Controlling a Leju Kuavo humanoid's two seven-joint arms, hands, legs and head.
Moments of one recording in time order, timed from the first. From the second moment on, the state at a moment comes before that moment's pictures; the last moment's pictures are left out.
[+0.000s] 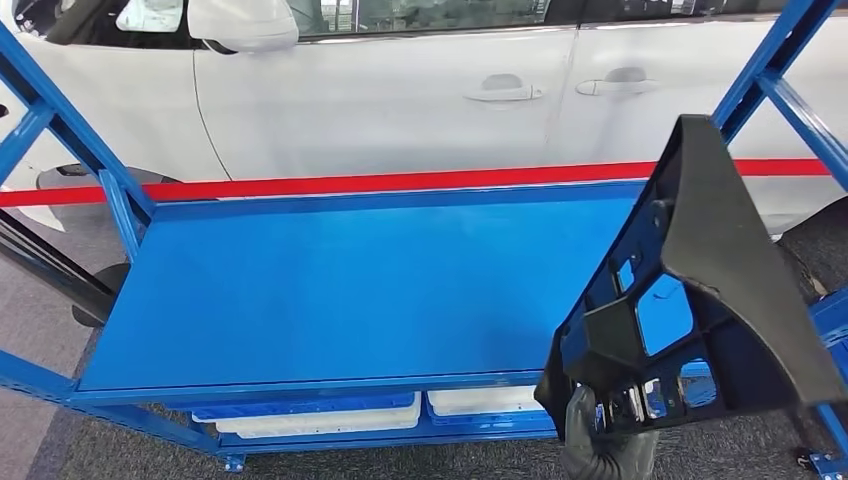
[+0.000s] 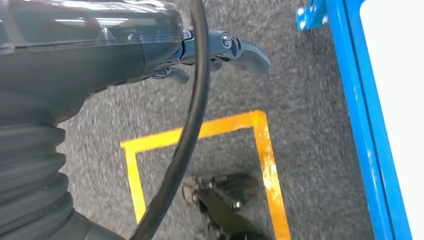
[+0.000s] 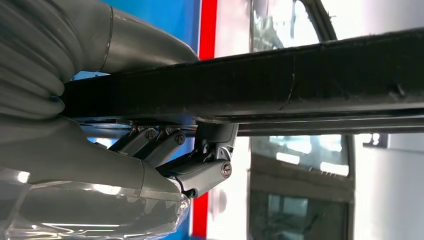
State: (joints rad) left arm -0.06 -0.11 1.09 -0.24 -1.20 0.11 -0.48; right arm 0.40 0.21 0.15 -1.91 0.09 -0.35 -0.69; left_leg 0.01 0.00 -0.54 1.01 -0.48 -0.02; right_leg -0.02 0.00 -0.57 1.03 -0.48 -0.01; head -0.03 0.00
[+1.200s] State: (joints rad) left arm -0.04 -0.14 1.16 -0.24 -1.20 0.11 -0.44; right arm 0.53 0.34 -0.06 -1.98 0.10 -0.11 -0.70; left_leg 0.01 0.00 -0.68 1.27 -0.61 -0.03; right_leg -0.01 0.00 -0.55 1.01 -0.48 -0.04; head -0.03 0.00
